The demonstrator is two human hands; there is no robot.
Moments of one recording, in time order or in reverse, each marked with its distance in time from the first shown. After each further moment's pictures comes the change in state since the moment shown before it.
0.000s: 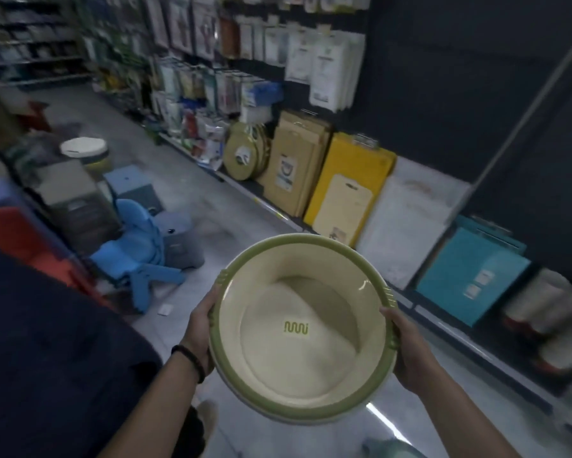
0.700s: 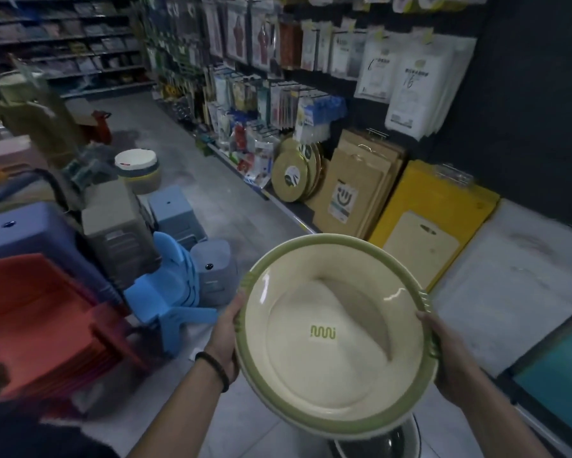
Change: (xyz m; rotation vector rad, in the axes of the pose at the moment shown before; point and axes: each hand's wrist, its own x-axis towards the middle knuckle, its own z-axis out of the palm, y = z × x) left_hand 0.288 0.181 -0.019 -0.065 0.124 0.023; right_hand 0.291 -0.179 0.172 -0.032 -0.092 -0.071
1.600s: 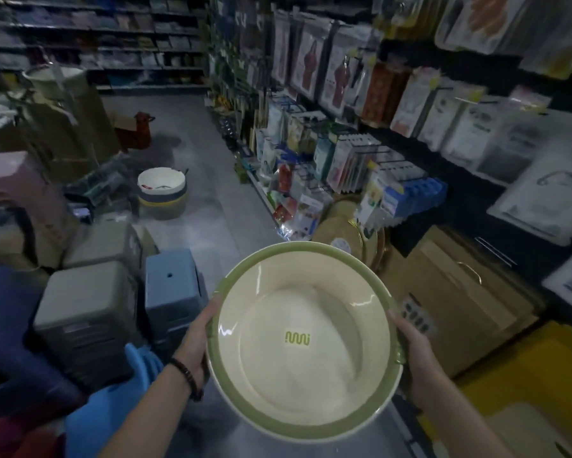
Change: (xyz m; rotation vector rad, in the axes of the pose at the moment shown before) left_hand 0.530 0.381 0.001 -0.093 0.197 0.128; right_hand 0.538 -0.332 0.385 -0.100 -0.094 0.117
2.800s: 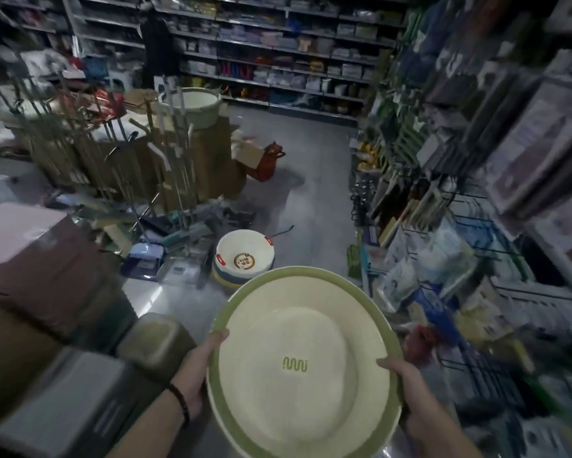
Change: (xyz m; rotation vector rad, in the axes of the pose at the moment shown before) left_hand 0.805 0.502 -0.045 -0.290 0.488 0.009; right_hand 0.758 -0.486 0.714 -0.286 -0.521 0.127
